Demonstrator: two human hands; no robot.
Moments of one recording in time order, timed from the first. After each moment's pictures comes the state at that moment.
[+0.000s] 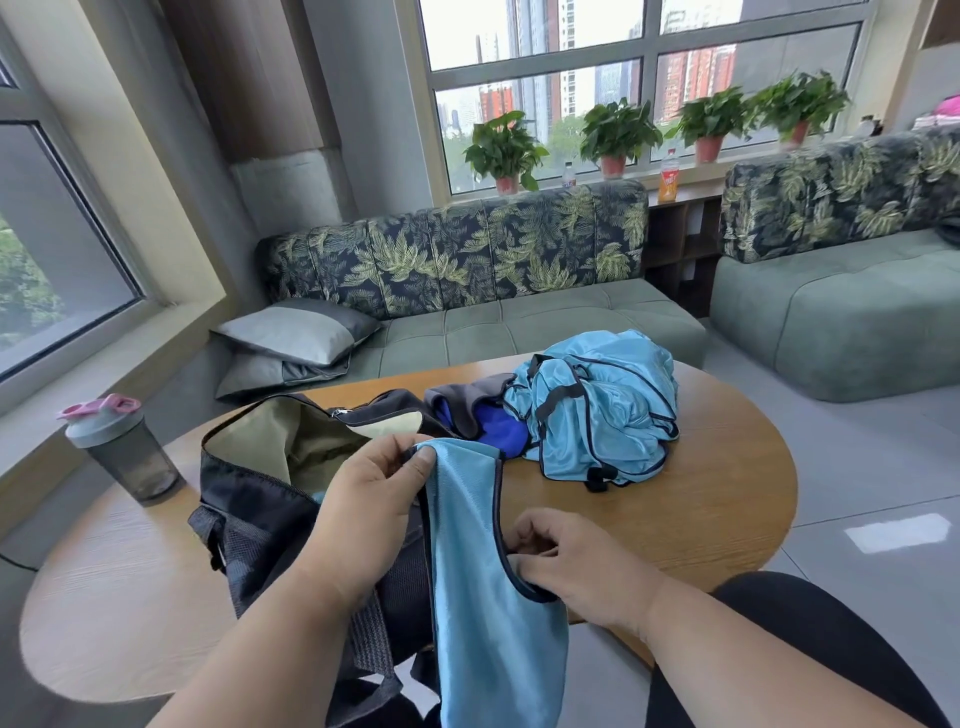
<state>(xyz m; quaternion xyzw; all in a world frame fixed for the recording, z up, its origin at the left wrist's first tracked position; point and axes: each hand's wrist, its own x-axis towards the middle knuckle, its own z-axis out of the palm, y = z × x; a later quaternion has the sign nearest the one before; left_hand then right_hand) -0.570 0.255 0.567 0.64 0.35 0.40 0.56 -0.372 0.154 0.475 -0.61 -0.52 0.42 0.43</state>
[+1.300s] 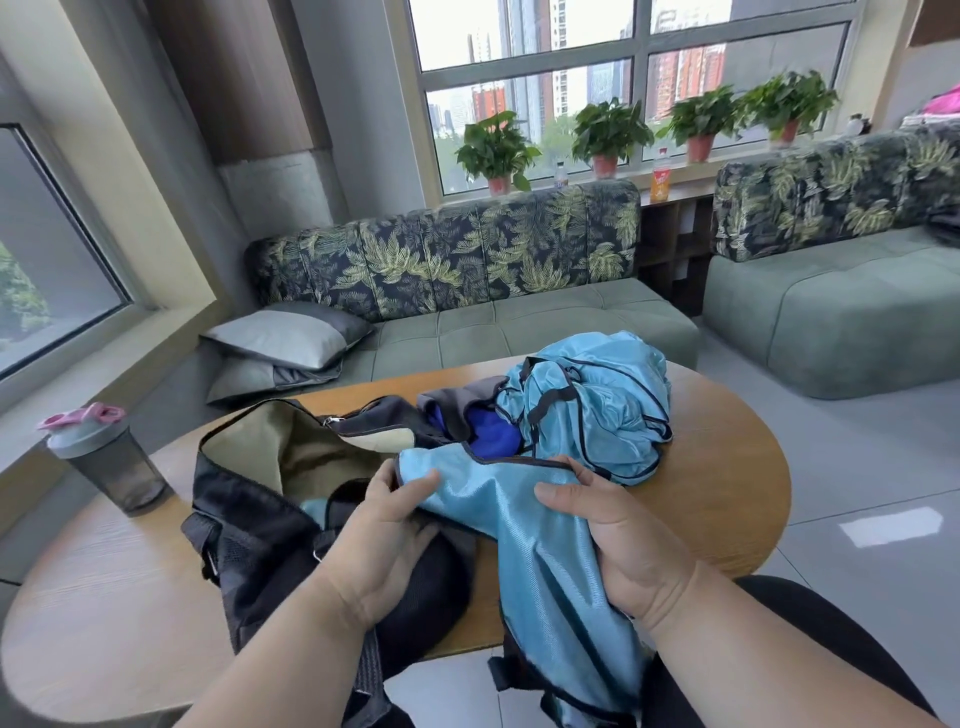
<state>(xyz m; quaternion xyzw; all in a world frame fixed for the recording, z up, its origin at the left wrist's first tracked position) -0.554 0.275 0.527 0.47 0.34 0.34 0.74 -0.364 0.147 0.525 -0.33 -0.21 0.62 0.68</state>
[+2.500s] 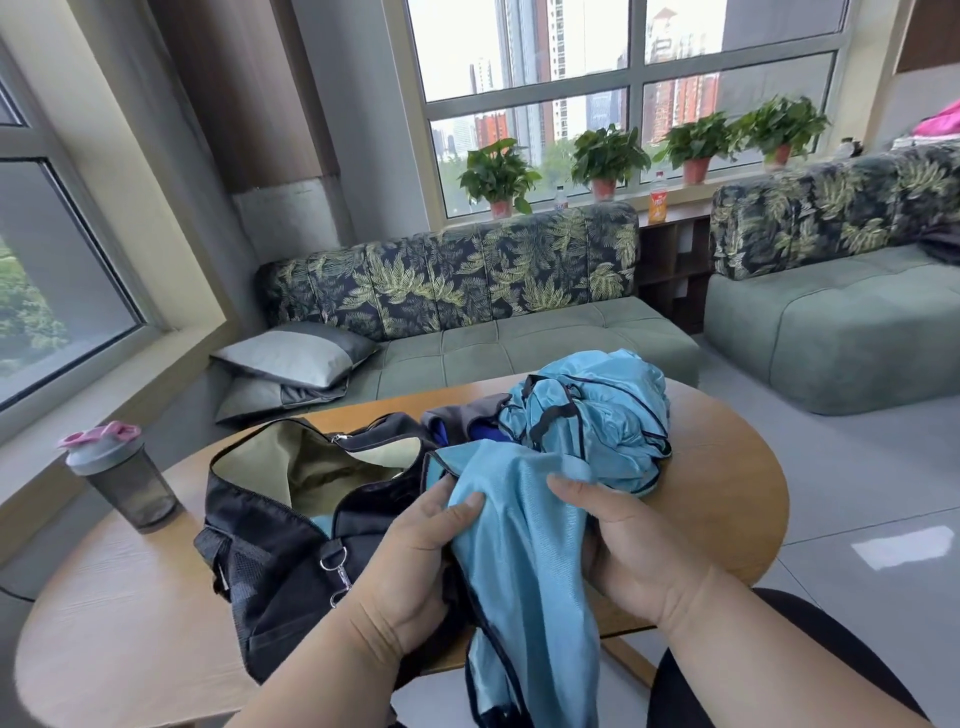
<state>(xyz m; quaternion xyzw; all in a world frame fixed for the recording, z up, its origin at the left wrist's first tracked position) -0.544 0.236 0.544 0.51 0.23 0.27 0.78 -0.361 0.137 0.541 -0.34 -0.20 0.62 0.68</state>
